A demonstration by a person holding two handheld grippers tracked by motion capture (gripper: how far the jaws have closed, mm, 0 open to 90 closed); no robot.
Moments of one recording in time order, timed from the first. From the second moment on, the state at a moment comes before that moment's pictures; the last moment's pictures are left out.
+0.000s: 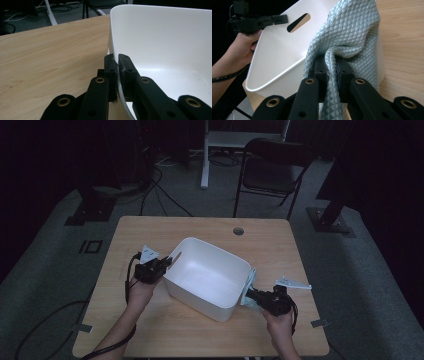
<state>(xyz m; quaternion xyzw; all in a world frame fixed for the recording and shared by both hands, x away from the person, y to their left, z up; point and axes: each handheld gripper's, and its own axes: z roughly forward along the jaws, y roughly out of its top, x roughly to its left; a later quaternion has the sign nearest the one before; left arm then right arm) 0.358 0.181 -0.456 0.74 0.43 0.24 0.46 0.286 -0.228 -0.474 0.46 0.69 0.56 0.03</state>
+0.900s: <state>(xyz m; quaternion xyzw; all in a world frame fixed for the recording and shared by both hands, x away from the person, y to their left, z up) 0.357 0.180 -0.455 0.74 0.44 0.24 0.45 0.280 -0.224 -0.476 0.46 0.69 0.55 0.04</state>
